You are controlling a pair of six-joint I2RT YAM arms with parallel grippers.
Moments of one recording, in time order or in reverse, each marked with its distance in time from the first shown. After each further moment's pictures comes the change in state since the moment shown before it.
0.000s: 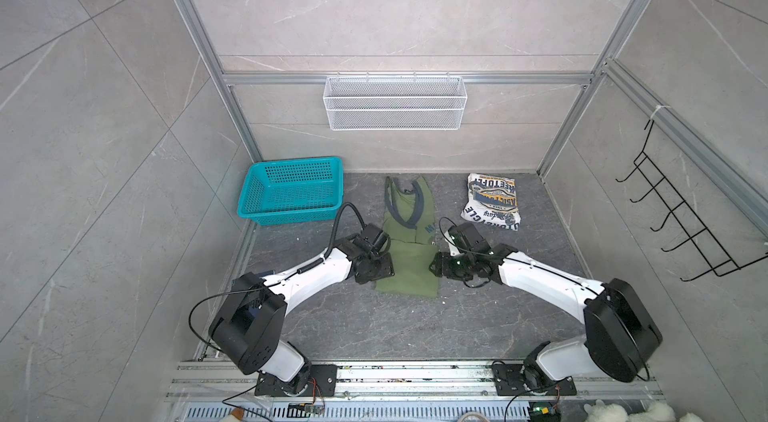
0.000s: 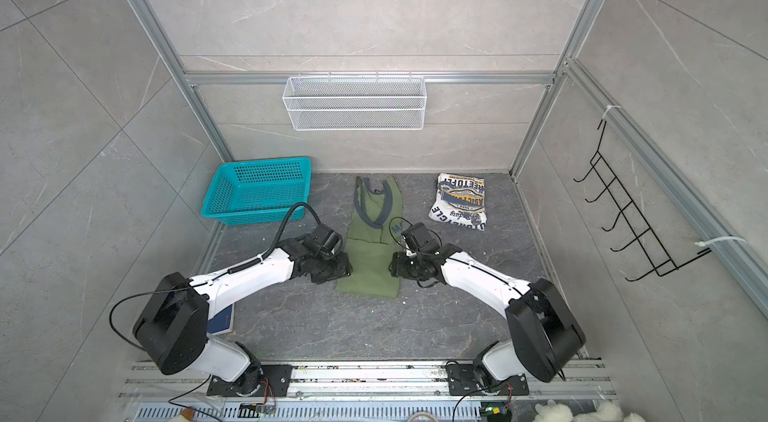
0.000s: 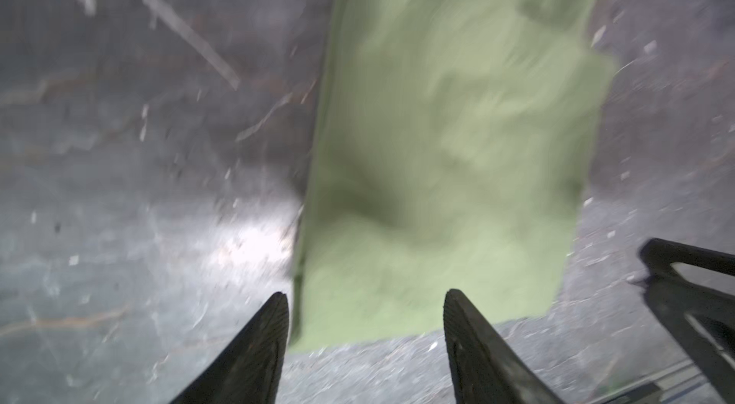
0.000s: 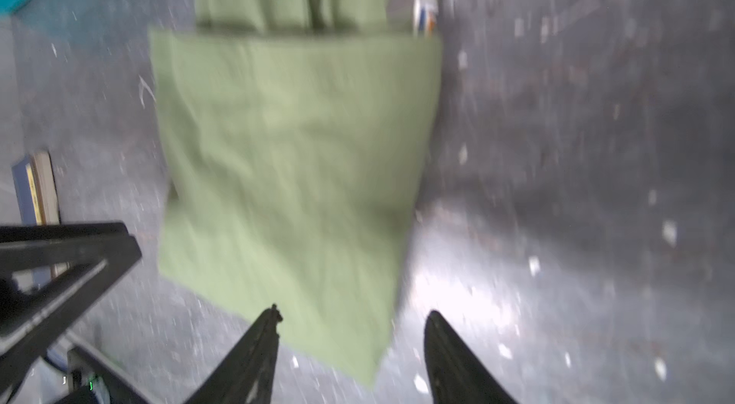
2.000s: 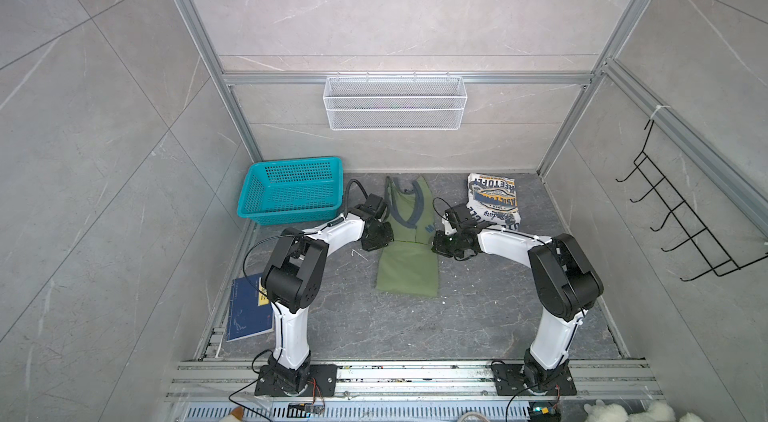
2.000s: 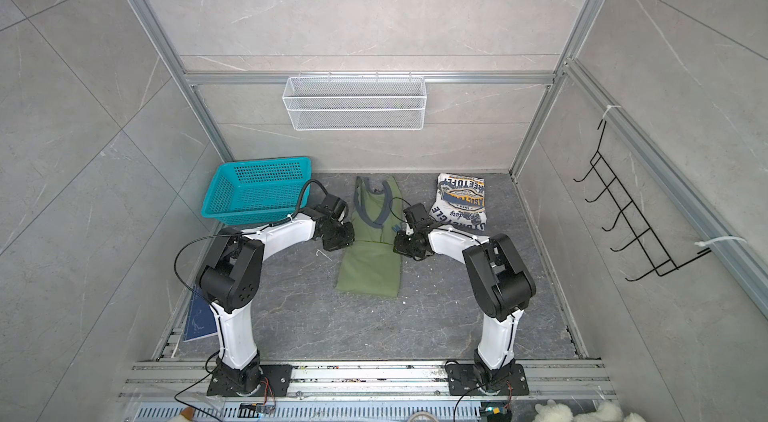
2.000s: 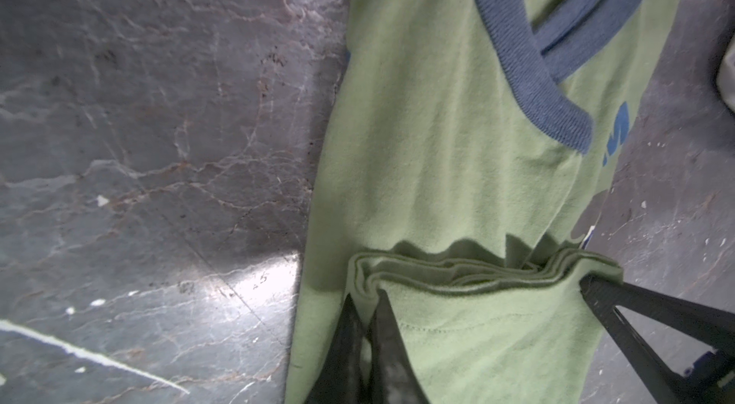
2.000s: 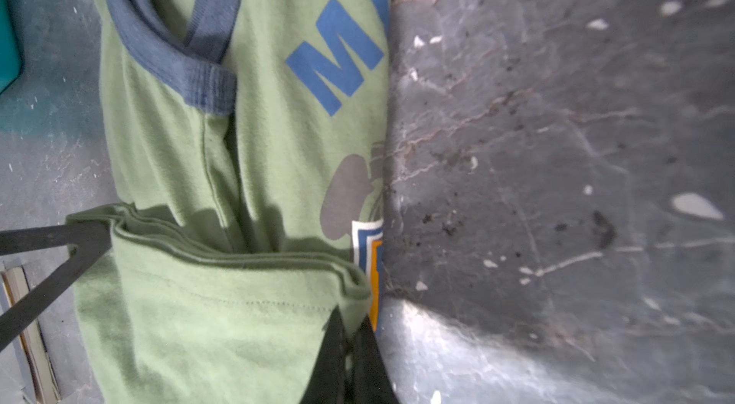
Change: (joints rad) left arm 0.183 0.486 0.453 0.050 0.106 0.169; right arm -0.165 0.457 0.341 0.076 -0.024 -0.087
